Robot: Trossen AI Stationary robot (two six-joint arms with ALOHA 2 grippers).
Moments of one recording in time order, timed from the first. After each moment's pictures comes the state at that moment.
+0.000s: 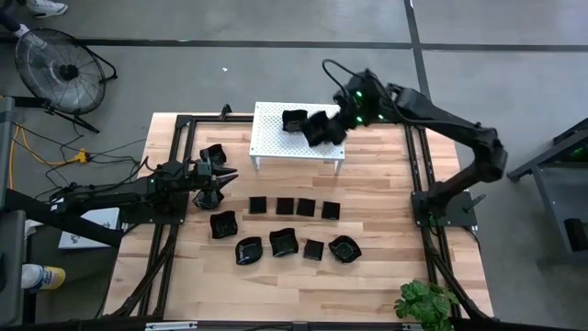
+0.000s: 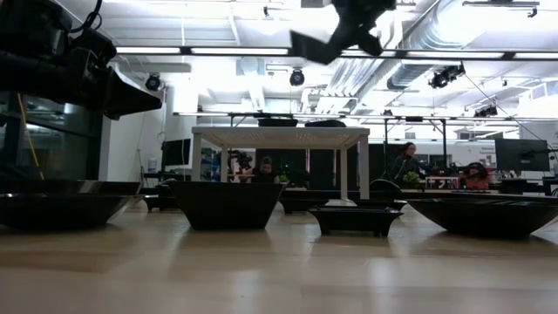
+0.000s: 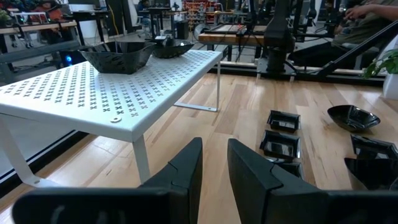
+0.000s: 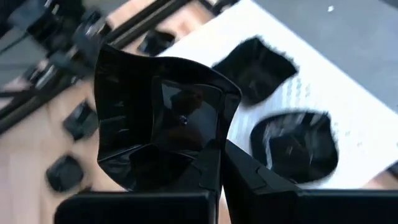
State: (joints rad) left arm 0.22 0.25 0.01 0.15 -0.06 0.00; right arm -0.48 1.50 1.58 -0.79 -0.13 0.29
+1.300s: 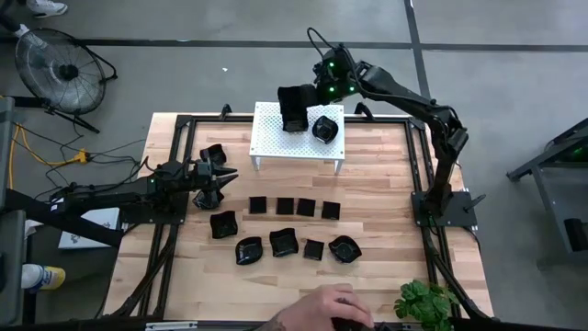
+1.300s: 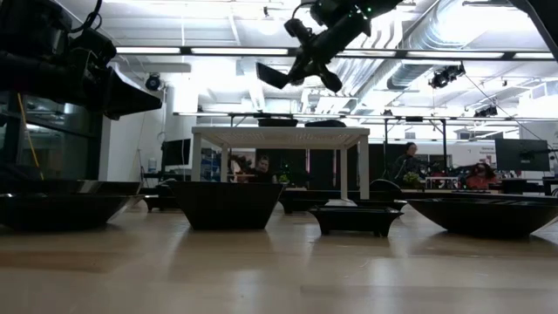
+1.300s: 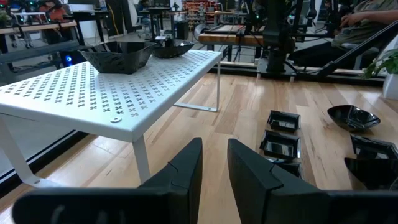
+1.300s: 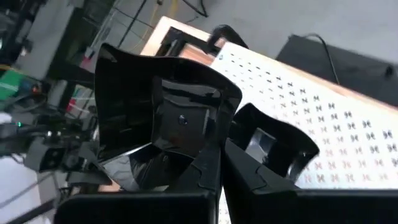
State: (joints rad) left arm 0.22 0.25 0.01 0.15 -0.06 0.00; right arm -0.65 1.87 1.86 -0.67 -0.35 0.61
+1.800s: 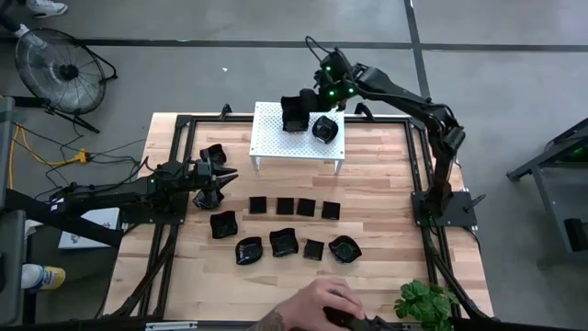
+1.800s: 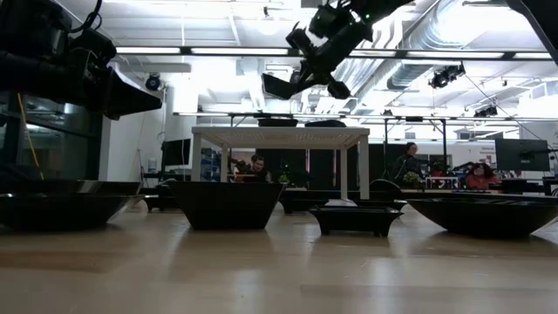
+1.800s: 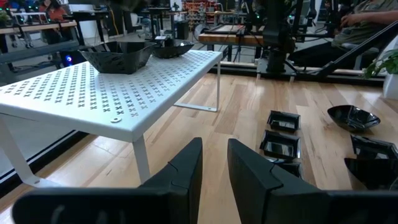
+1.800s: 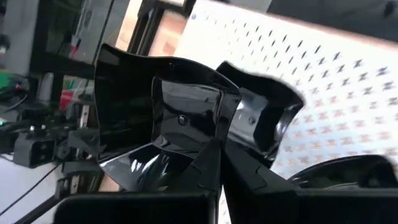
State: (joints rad) left arm 0.22 0.25 0.01 0.15 -0.06 0.00; right arm -0.66 1.90 1.85 -0.77 -0.43 0.69
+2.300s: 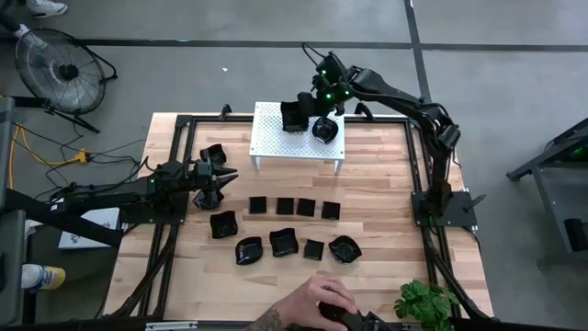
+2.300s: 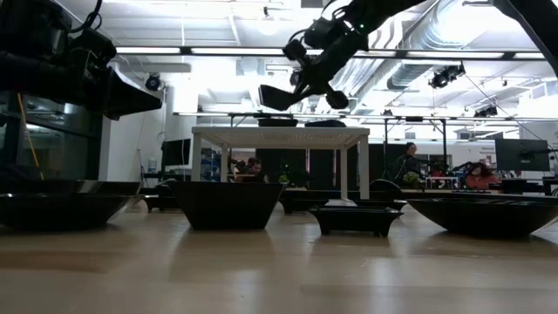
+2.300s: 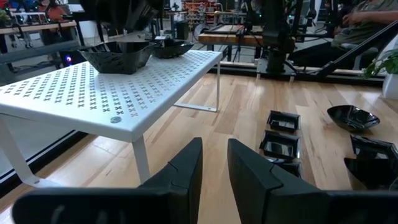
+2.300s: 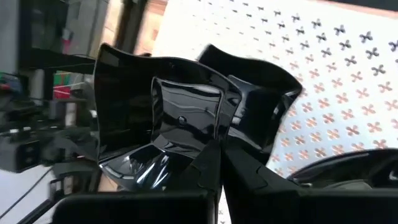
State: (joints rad) left arm 0.22 0.25 0.01 0.15 -0.06 0.00; right arm -0.66 1.94 1.85 -0.79 -0.43 0.72
